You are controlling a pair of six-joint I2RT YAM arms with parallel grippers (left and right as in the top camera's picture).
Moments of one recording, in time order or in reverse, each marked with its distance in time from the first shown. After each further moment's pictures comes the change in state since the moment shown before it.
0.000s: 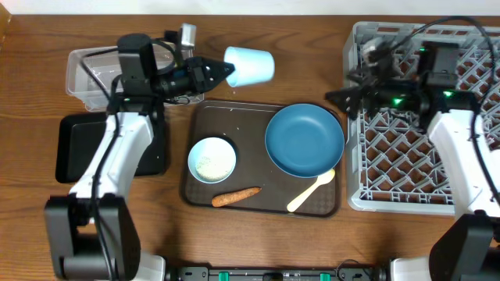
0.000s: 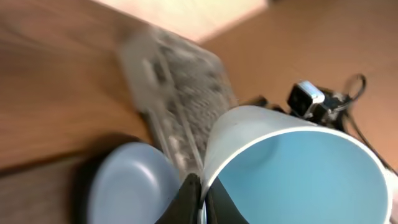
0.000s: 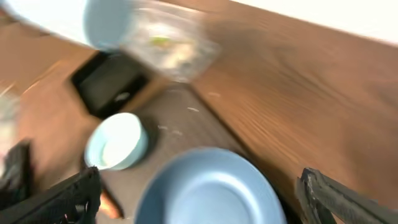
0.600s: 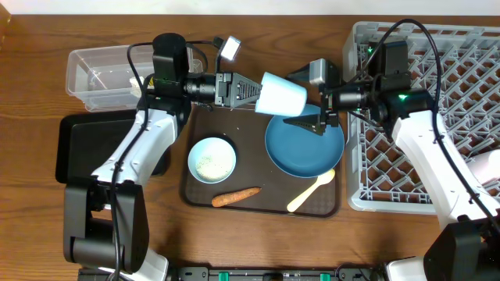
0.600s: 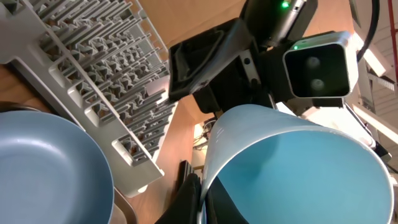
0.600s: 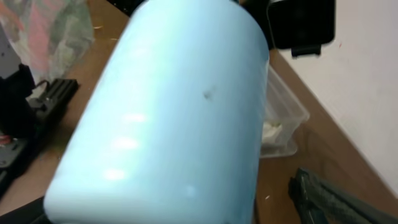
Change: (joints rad) left arm -0.135 0.064 0.000 0.191 0.325 -0.063; right arm 0.226 0.000 0.000 0.160 -0.203 -0.383
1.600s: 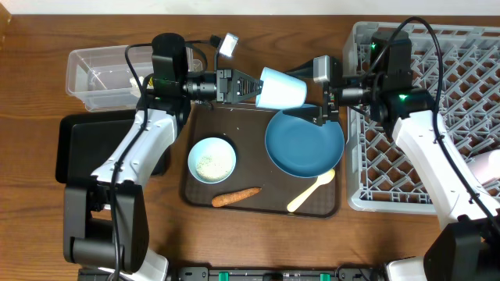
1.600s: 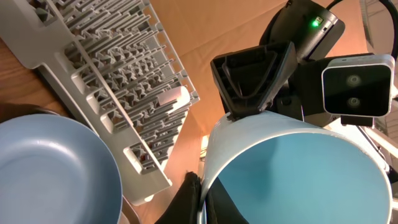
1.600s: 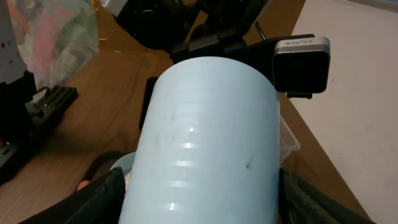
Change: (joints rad) left arm 0.003 0.000 0.000 0.000 -0.081 -0.044; right arm 0.000 0.000 0.000 0.113 -0.070 0.027
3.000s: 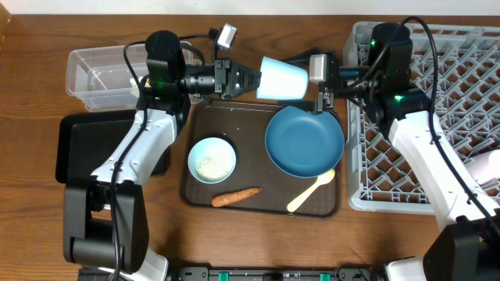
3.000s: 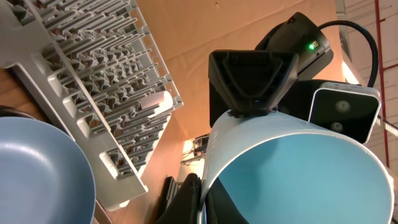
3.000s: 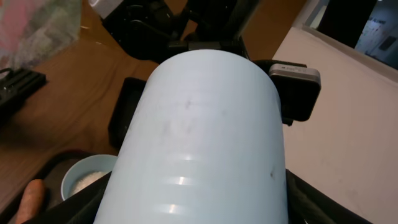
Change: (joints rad) left arm -0.002 0.000 0.000 0.237 0.019 -0.299; right arm 0.025 0.000 0.000 0.208 0.031 0.003
